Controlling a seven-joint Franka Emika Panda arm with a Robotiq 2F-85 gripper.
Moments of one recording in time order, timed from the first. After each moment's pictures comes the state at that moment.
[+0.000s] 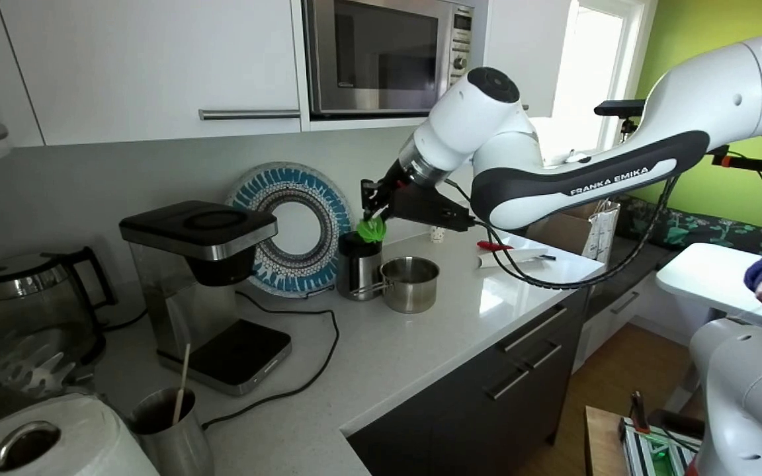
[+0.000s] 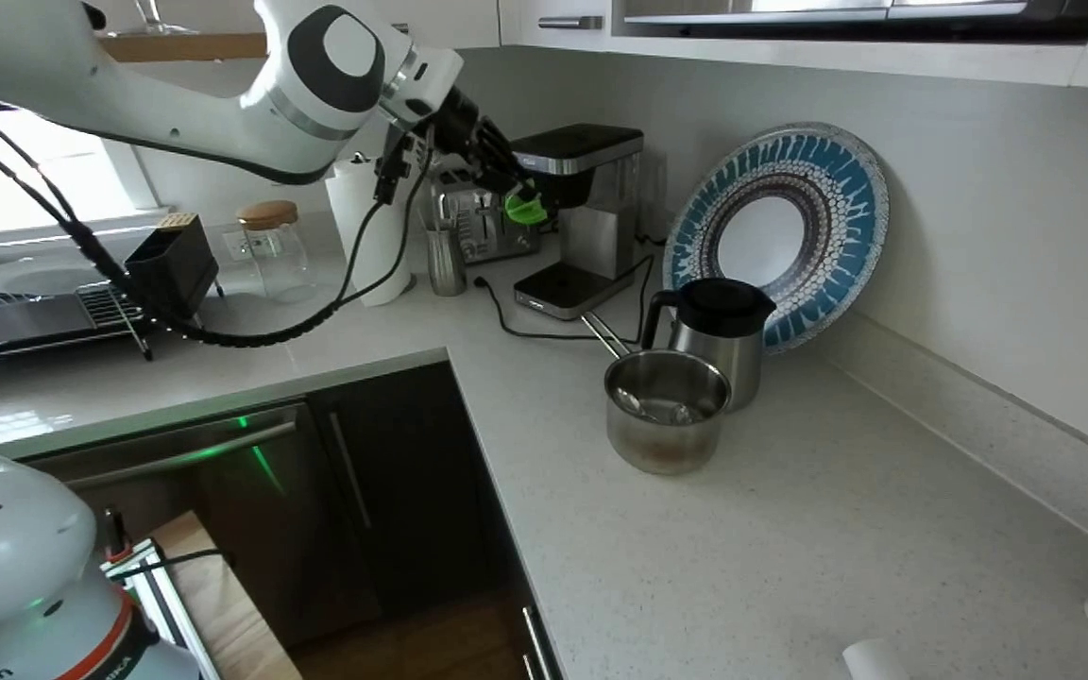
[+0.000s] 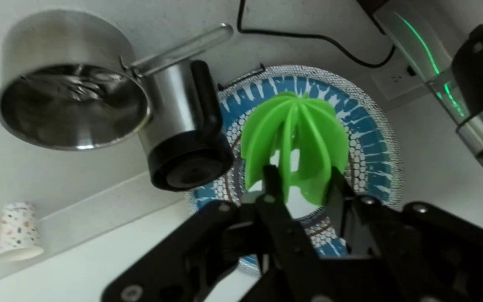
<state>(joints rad) 0.37 -0.31 -0.37 -2.15 -0.74 2.54 1.33</state>
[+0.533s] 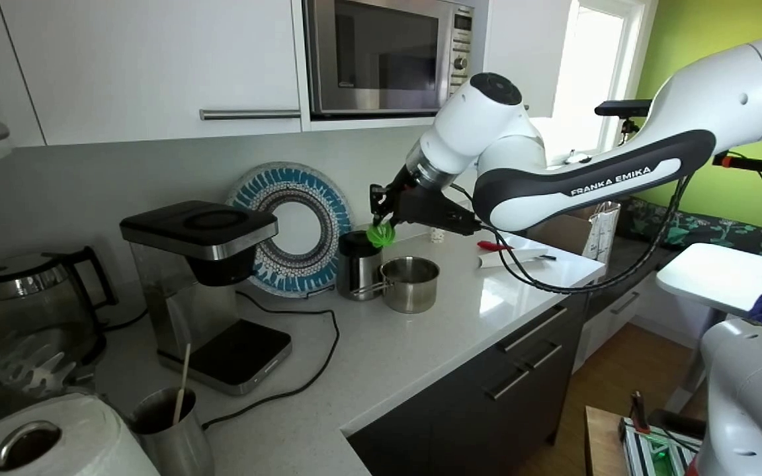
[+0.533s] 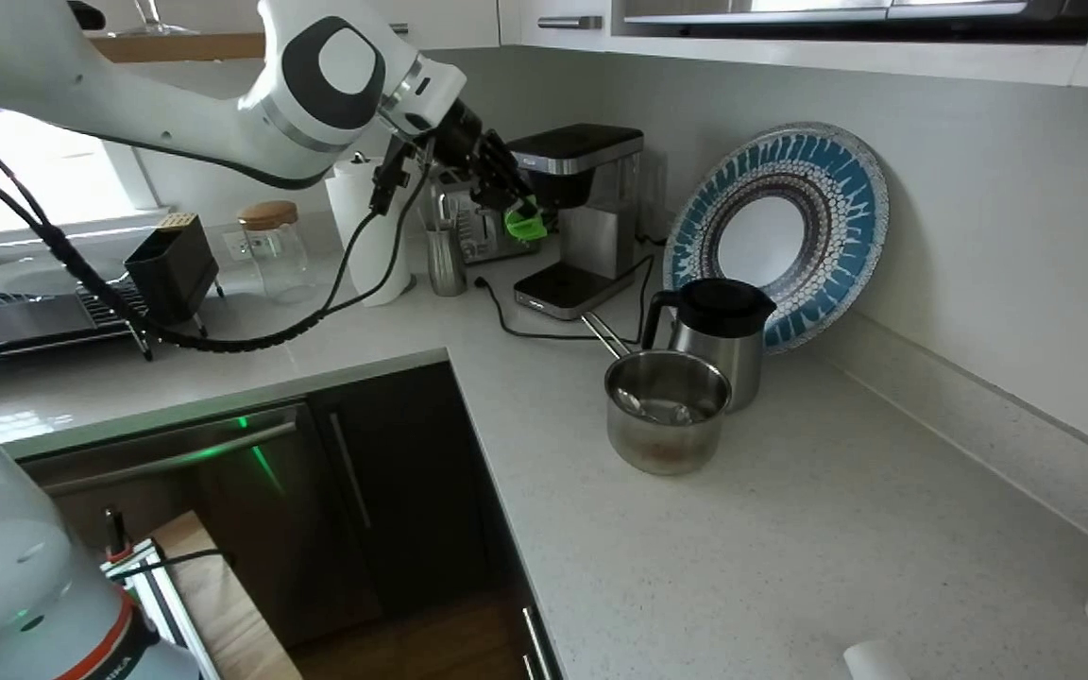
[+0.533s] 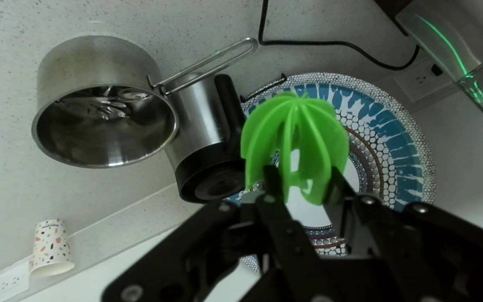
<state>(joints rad) 0.18 -0.31 -0.23 -2.18 -0.64 2.55 1.31</state>
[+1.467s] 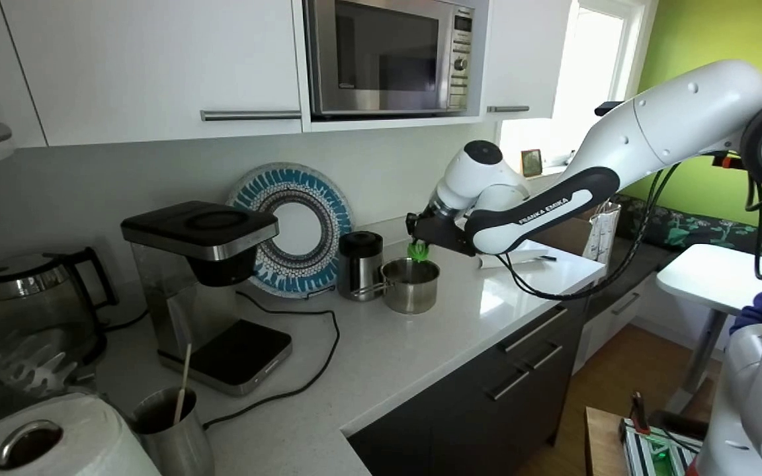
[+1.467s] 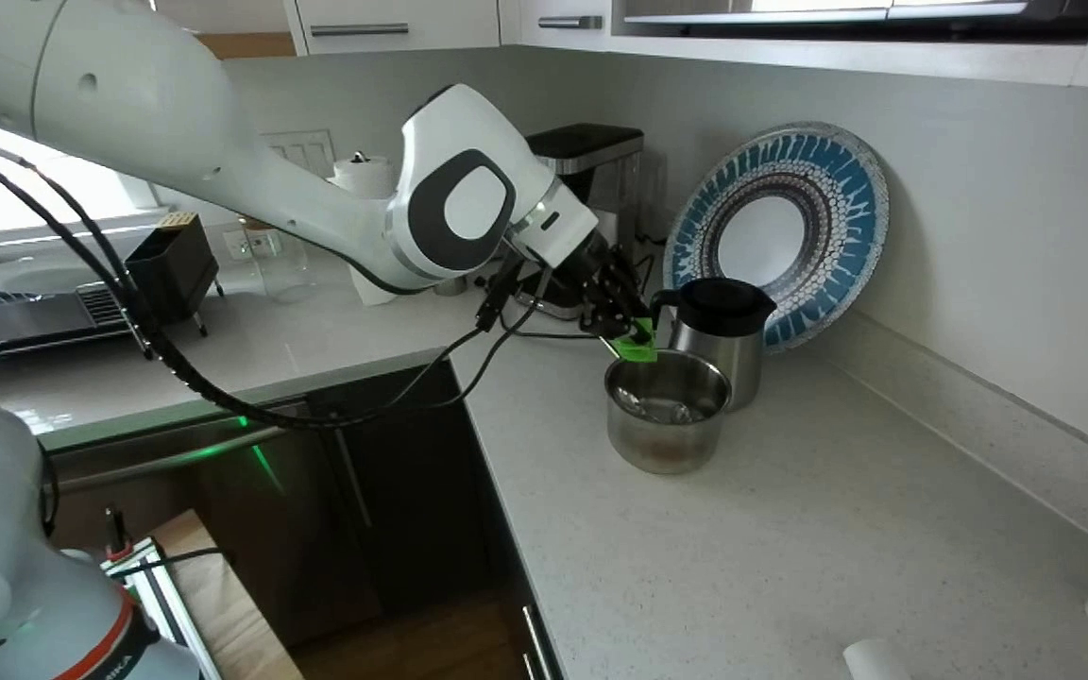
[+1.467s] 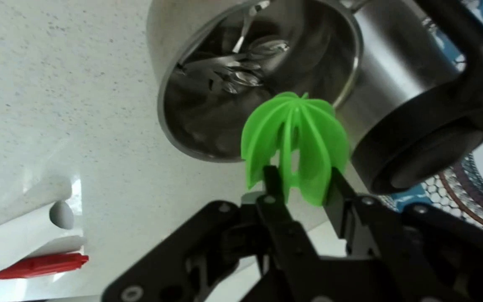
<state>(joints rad) -0.17 -0.05 -0.26 -2.19 -0.60 2.78 1.32</state>
